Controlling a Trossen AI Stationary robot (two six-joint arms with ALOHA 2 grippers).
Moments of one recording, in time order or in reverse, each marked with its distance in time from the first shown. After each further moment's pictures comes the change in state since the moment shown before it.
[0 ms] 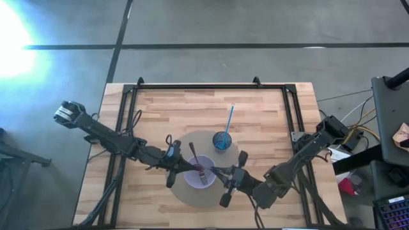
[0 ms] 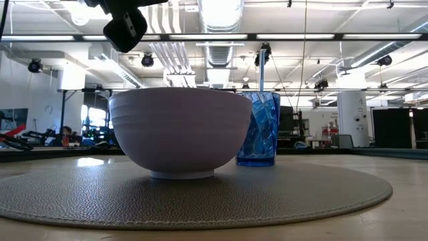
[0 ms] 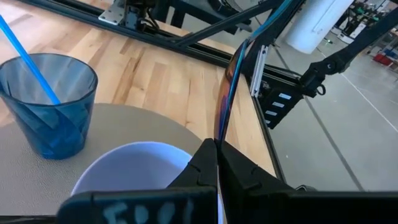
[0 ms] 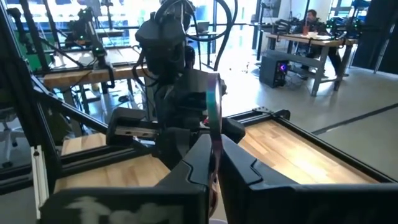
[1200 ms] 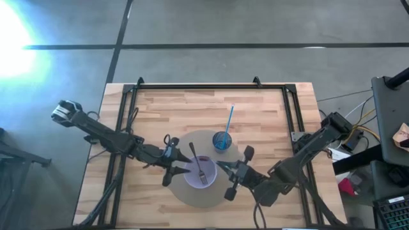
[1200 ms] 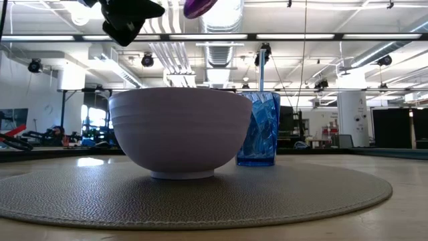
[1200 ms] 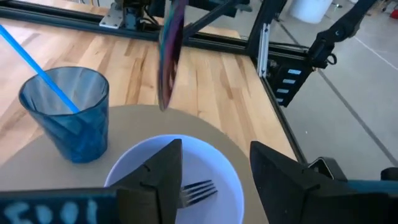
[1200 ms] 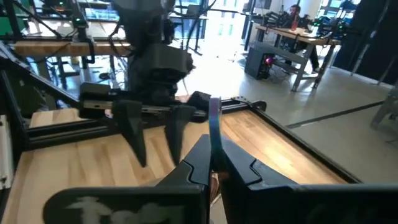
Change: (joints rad) left arm 0.010 -0.055 0.010 -0.120 0.010 0.149; right arm 0.000 -0.071 -0.006 -0.249 0.025 0.058
